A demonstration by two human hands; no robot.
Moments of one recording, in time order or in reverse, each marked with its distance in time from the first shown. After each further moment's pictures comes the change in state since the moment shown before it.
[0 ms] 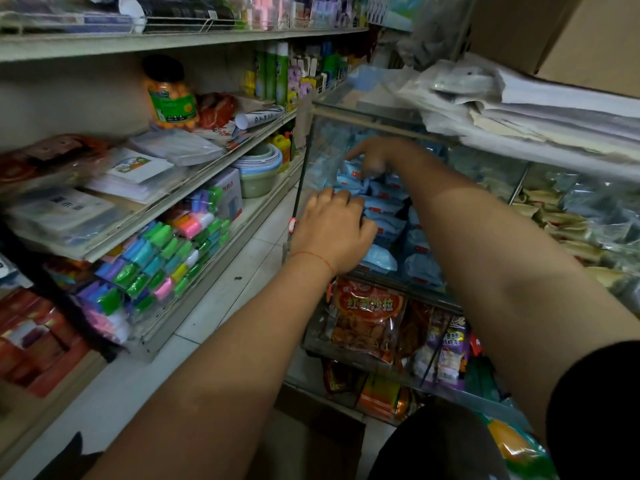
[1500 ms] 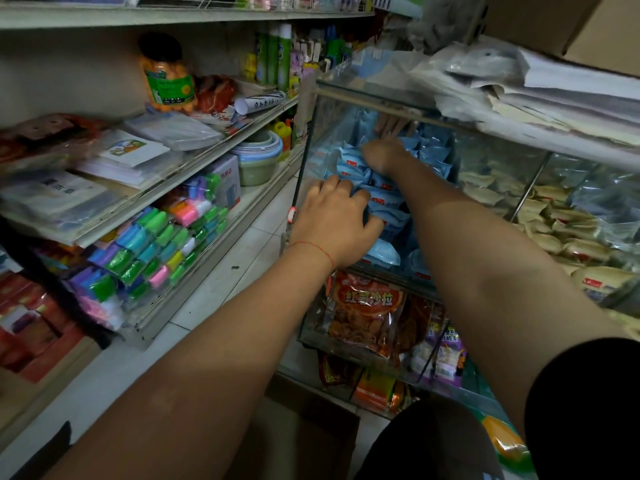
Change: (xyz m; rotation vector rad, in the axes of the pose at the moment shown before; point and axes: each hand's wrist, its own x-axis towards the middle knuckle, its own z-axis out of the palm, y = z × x) left_hand 0.000 -0.001 0.001 0.023 -0.041 0.018; right_hand 0.033 0.017 0.046 0.335 0.196 0.241
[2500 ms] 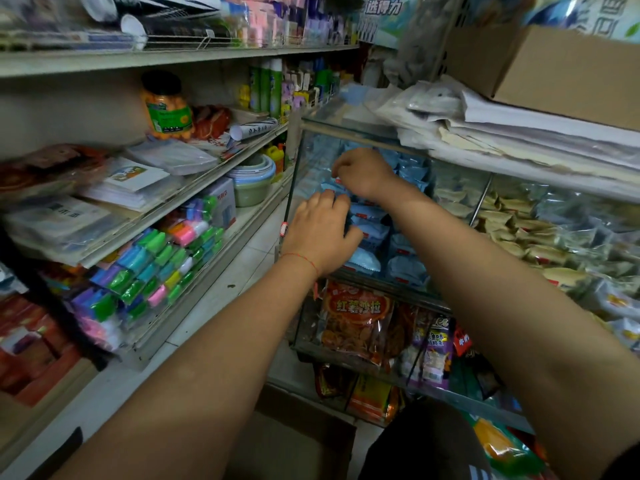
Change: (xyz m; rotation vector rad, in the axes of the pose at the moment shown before) left_hand -0.008 0.007 -0.013 -0.127 0.113 0.007; right_hand -0.083 -0.022 -0.031 0.086 0.125 -0.363
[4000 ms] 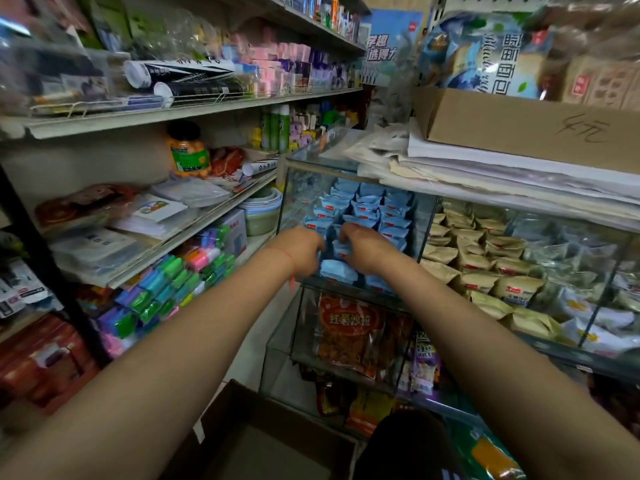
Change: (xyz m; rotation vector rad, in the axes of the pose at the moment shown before) left_hand -0.001 0.010 -0.047 0.276 -0.494 -0.027; right_hand -0.106 0.011 -0.007 -0.268 -0.249 0.049
